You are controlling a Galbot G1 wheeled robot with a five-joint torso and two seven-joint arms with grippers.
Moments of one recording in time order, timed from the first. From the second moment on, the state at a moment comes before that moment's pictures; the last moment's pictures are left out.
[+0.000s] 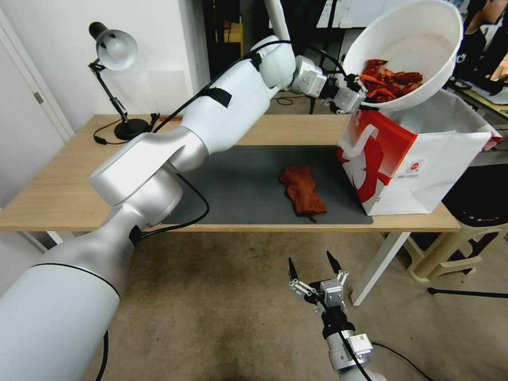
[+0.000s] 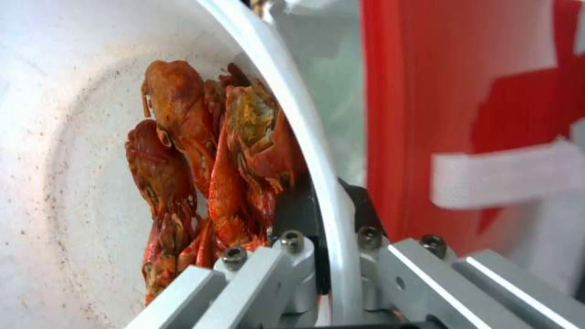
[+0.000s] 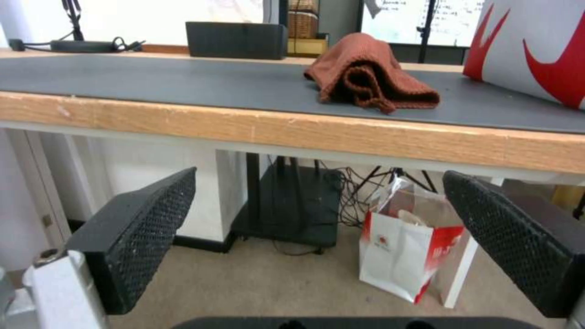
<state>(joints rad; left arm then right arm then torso) -0.38 -1.61 0.47 -0.74 0.11 -0.66 0.85 -1.67 1.30 0.26 1.95 0.03 0.29 0.17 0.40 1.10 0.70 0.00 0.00</state>
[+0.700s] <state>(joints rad) -0.40 -1.61 0.60 -0.79 0.02 -0.66 0.81 -1.67 1.30 0.26 1.94 0.03 0.28 0.17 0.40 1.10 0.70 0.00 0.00</state>
